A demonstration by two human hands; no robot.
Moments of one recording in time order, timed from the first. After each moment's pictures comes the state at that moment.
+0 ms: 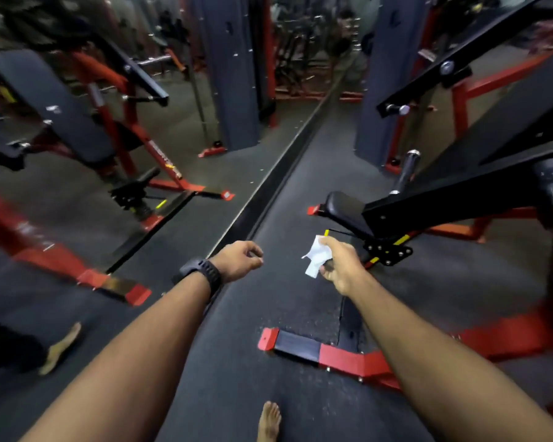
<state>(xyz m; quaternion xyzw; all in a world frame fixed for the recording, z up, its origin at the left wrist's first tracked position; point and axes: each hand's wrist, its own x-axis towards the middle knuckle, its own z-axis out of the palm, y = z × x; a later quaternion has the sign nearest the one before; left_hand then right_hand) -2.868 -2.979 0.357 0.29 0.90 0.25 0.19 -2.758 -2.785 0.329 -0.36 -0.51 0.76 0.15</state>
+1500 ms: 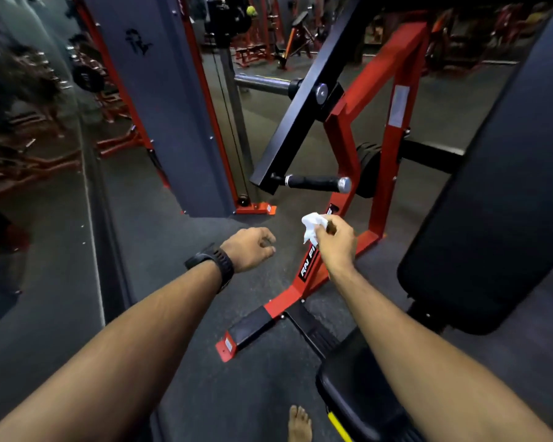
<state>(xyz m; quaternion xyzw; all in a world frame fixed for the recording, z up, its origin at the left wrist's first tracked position) -3.594 -2.172 0.372 0.72 0.66 0.08 0.21 -3.416 -2.155 0.324 -0.59 -0.47 0.35 0.55</state>
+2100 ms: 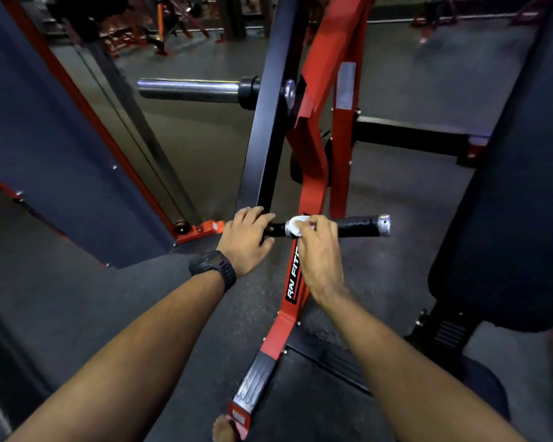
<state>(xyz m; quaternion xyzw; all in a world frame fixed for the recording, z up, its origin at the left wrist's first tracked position) -3.664 -1.853 0.329 0.88 0.47 0.05 0.03 -3.523 -1.930 0.284 -0.71 -0.56 -0.01 0.43</state>
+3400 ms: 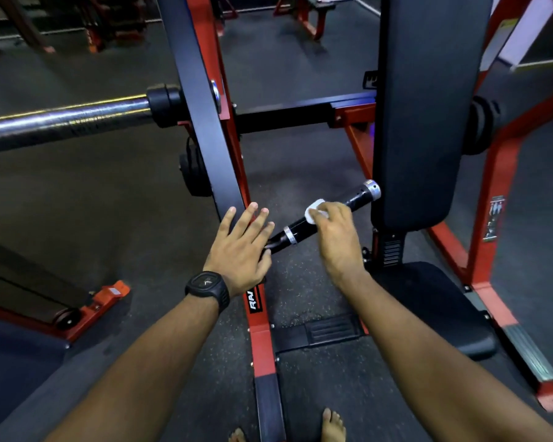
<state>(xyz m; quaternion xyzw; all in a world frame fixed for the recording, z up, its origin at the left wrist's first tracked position) -3.686 -1.734 0.291 0.97 0.04 0.20 -0.16 -3.559 -1.899 0.286 -0.86 -0.41 -0.13 0.27</state>
